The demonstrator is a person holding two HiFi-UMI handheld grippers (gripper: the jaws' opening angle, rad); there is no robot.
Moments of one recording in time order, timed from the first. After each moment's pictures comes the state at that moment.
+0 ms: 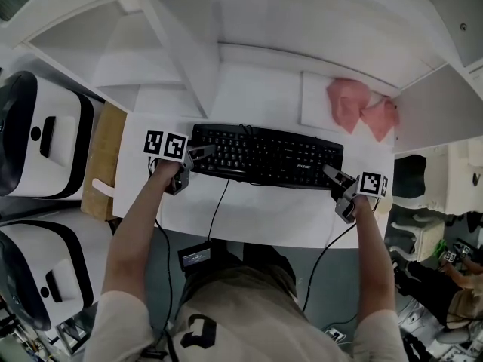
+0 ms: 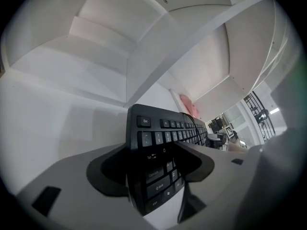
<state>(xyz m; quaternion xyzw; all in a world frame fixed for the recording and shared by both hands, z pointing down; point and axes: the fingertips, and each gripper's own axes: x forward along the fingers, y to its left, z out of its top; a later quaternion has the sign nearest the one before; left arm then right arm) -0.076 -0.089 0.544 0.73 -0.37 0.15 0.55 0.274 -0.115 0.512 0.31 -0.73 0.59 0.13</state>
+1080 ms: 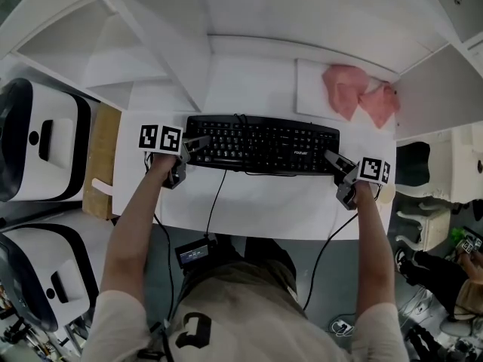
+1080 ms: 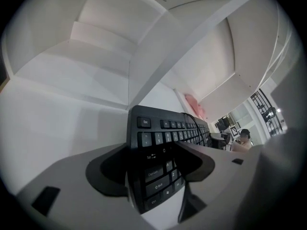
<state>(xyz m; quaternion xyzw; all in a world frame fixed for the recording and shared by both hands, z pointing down) -0.080 -0.086 0.539 0.72 -0.40 0.17 0.54 0.287 -0.119 0.511 0.34 -0.73 0.57 0.14</state>
